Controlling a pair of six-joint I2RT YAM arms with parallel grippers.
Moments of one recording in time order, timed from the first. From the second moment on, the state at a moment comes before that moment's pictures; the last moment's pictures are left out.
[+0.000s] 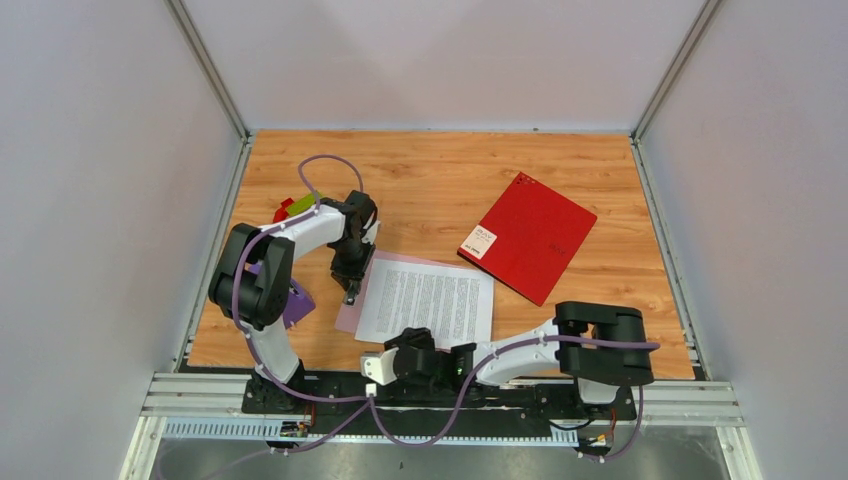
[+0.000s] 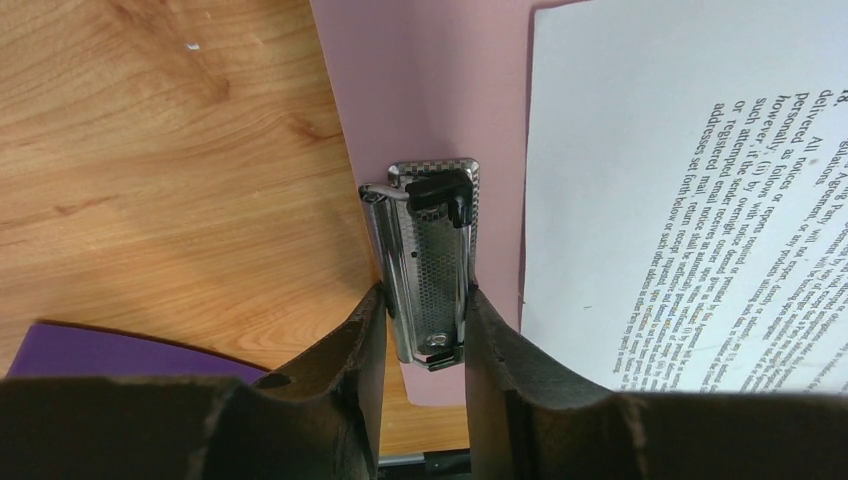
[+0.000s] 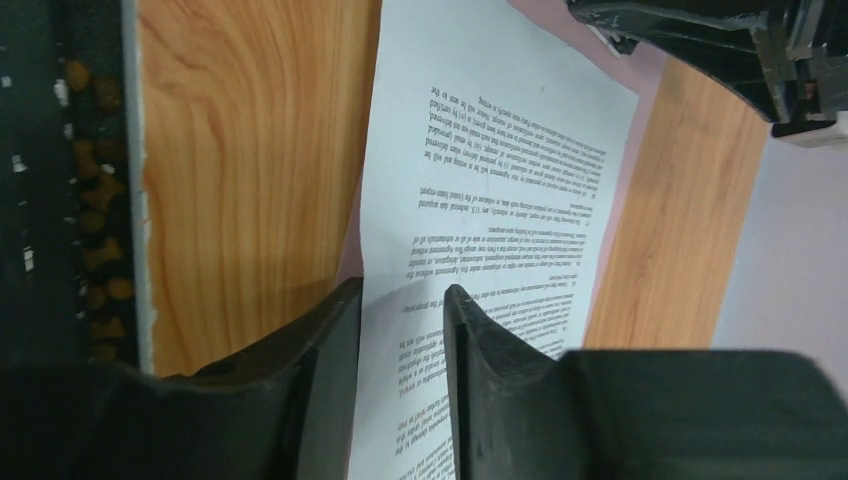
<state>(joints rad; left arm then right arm) -0.39 1.78 1.11 -0.85 0.02 -0.13 1.51 1.73 0.76 0.23 0.51 -0.61</state>
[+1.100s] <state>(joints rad) -0.35 1.78 1.11 -0.86 0.09 -0.13 1.08 1.70 0.81 0.22 -0.15 -0.32</state>
